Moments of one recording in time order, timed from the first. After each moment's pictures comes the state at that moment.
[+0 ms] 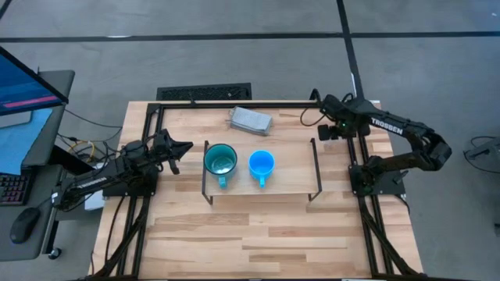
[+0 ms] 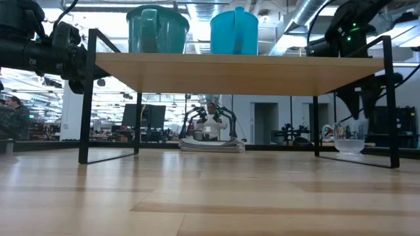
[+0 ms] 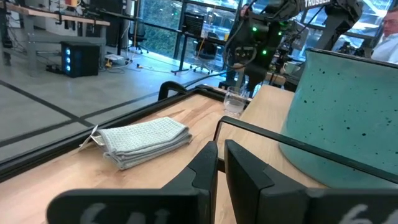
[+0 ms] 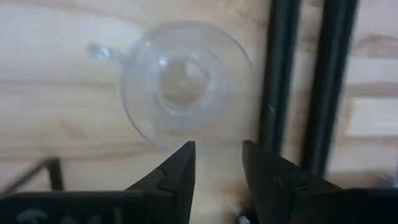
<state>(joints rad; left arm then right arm) 0.38 0.02 0.02 -0.01 -0.01 -0.23 -0.79 1.26 0.87 -1.19 0.17 0.68</state>
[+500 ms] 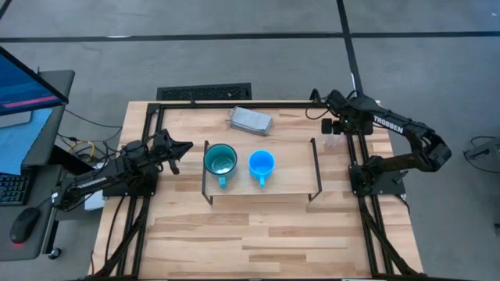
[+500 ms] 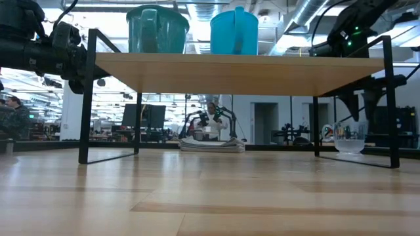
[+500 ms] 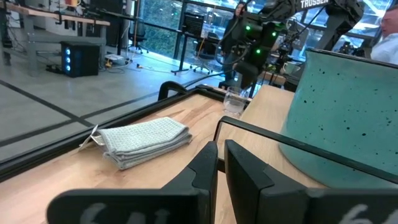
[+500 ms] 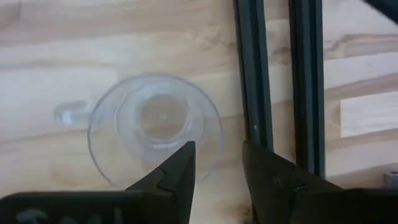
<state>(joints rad) 0.38 0.02 0.02 -0.01 -0.01 -0.23 -0.88 1.25 0.86 -1.14 0.21 0.74</state>
